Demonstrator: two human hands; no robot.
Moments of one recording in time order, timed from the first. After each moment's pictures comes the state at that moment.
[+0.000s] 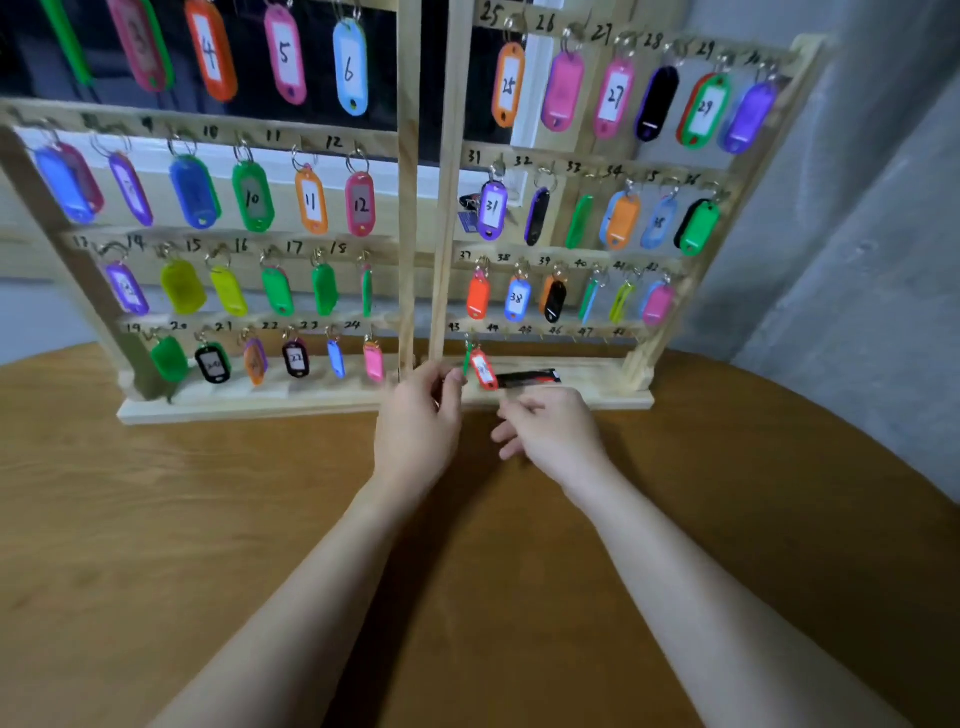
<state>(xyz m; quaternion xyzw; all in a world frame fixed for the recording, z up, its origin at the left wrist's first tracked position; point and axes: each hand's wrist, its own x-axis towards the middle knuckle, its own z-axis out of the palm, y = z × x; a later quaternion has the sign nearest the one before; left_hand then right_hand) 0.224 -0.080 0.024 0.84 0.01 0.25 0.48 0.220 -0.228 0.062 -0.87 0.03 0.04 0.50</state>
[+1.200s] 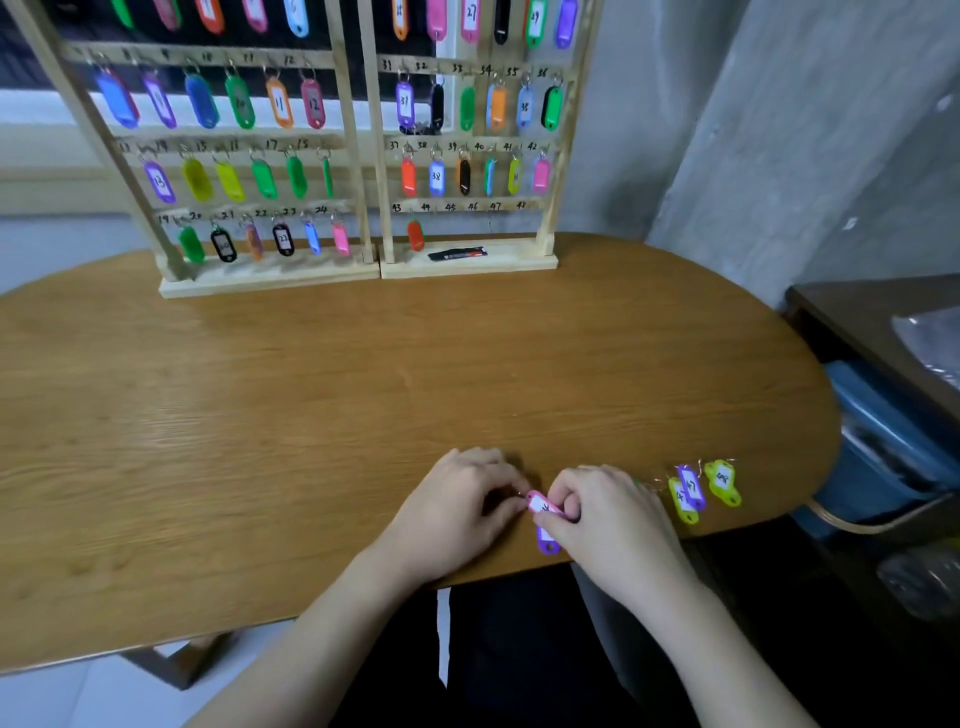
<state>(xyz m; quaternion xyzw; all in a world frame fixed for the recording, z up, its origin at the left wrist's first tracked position) -0.078 -0.151 -0.004 0.89 -0.32 0.04 0.31 -0.125 -0.332 0.047 -0.99 -0.01 0.02 0.16</state>
